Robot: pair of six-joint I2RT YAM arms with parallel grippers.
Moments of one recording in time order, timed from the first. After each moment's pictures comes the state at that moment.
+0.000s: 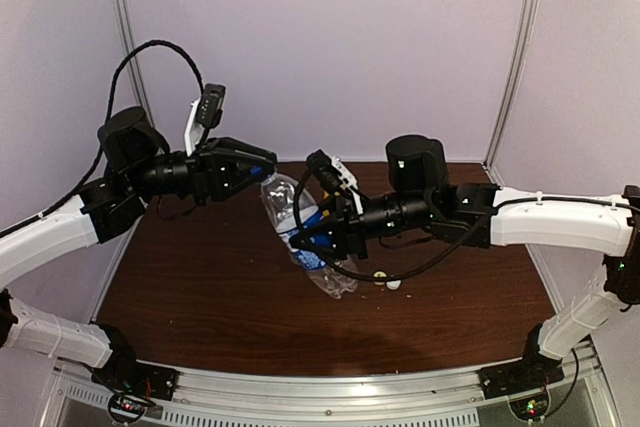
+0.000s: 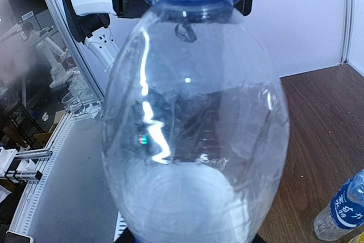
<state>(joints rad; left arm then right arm) -0.72 1.13 0.98 0.26 0.81 -0.38 1.02 1.49 1.18 0.04 -0.59 0.12</state>
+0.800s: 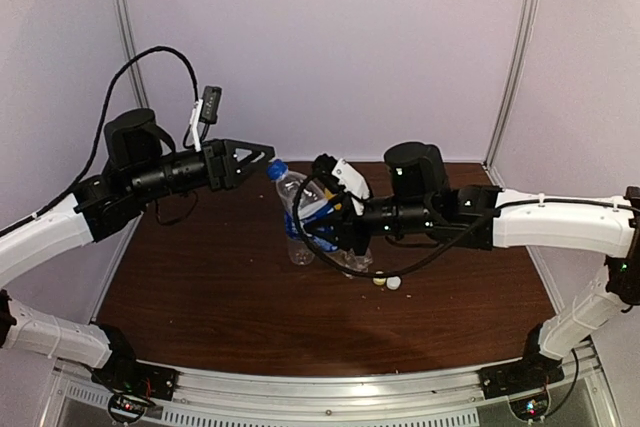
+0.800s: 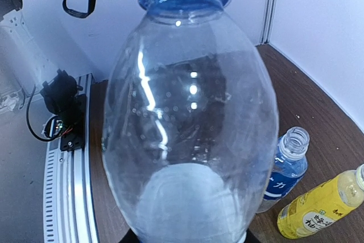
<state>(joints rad) -0.73 1.11 1.01 0.06 0.36 -0.46 1.02 1.47 1.17 -0.04 -0.21 -0.02</state>
